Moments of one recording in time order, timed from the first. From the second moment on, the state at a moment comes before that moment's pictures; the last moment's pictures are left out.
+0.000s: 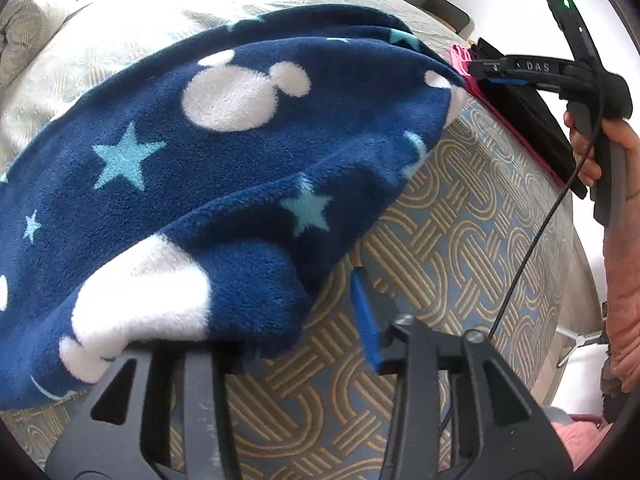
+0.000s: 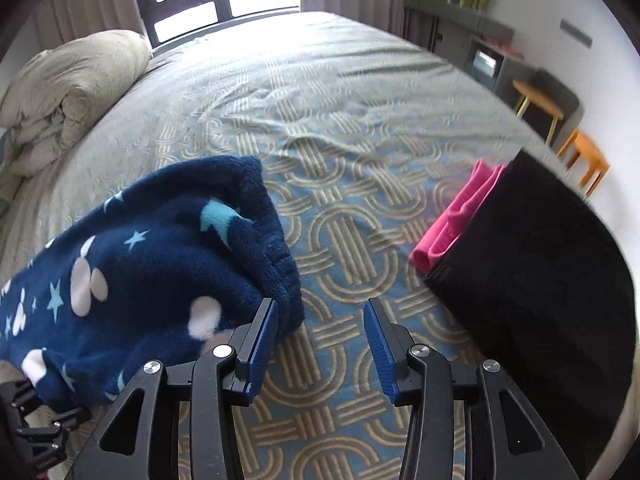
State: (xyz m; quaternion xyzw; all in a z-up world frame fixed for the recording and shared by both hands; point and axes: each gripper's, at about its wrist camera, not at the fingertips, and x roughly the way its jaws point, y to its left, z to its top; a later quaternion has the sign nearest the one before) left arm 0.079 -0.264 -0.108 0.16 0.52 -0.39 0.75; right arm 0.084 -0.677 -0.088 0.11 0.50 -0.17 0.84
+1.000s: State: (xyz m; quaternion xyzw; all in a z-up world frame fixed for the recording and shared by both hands) left arm 0.128 0.080 -0.085 -0.06 0.52 -0.01 0.85; right arm 0.113 -0.577 -0.115 0.05 0.55 -0.11 0.83
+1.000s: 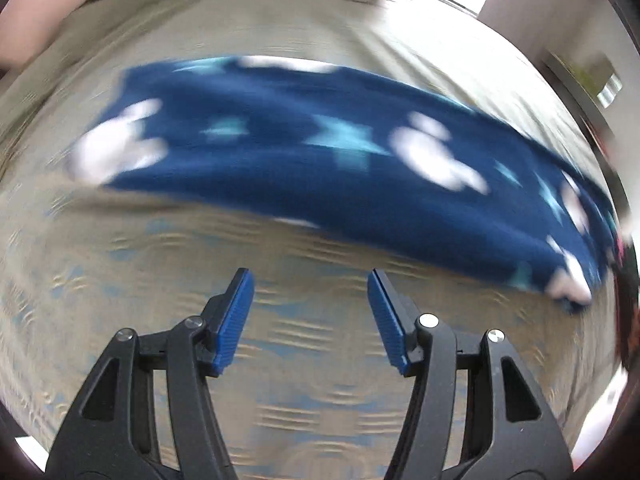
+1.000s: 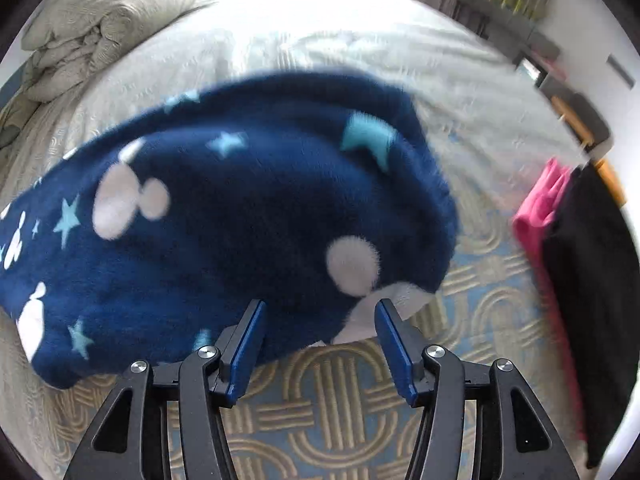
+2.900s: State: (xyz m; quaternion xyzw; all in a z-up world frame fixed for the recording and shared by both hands) left arm 0.238 0.241 -0.109 -0.34 0.47 0.06 0.81; right arm 0.096 -0.535 -0.149 0.37 0.56 0.06 0.74
